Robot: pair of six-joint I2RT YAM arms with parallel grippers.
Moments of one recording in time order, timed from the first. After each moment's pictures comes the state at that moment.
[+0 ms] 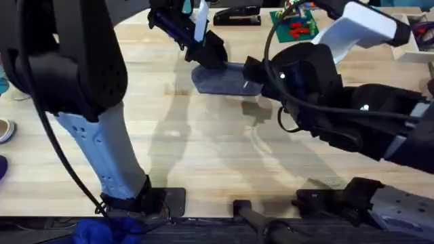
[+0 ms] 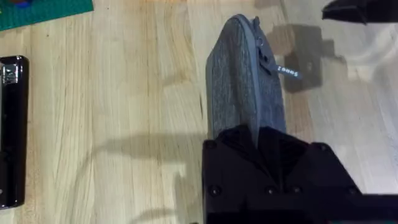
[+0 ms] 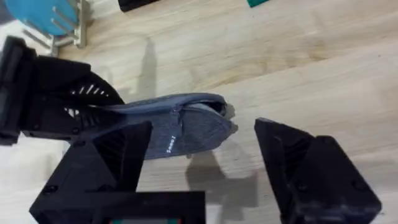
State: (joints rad) left arm -0.16 2.08 1.65 -1.09 0.83 1.49; right arm 0.79 1.19 0.72 -0.28 0.63 0.85
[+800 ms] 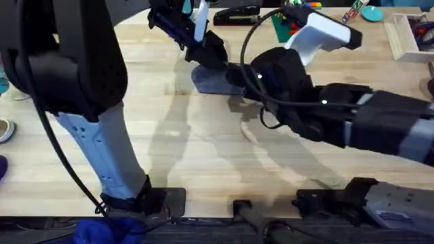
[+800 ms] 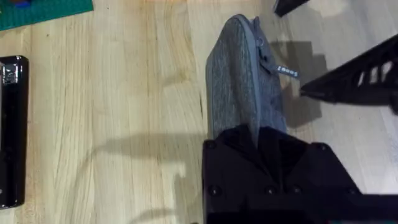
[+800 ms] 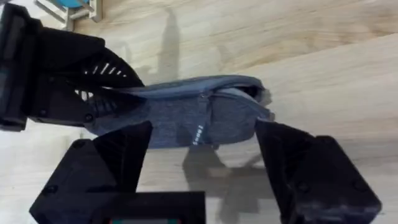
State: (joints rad) left arm -0.16 2.08 1.65 -1.09 0.83 1.49; right arm 0.79 1.37 0.72 -0.09 0.51 0.86
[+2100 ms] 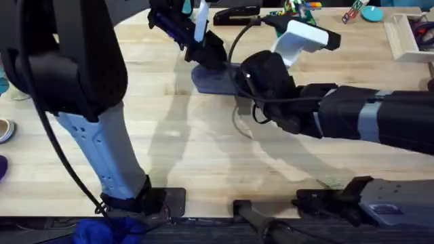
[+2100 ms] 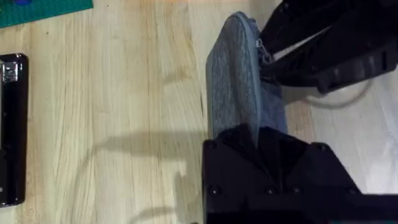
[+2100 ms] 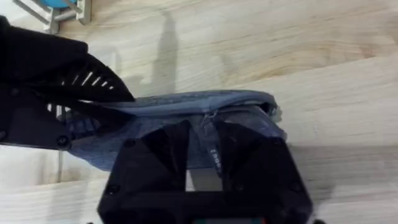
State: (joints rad) left arm -0.16 2.08 1.65 -1.09 0.82 1.49; right arm 0.76 1.54 0.72 0.09 0.53 0.78
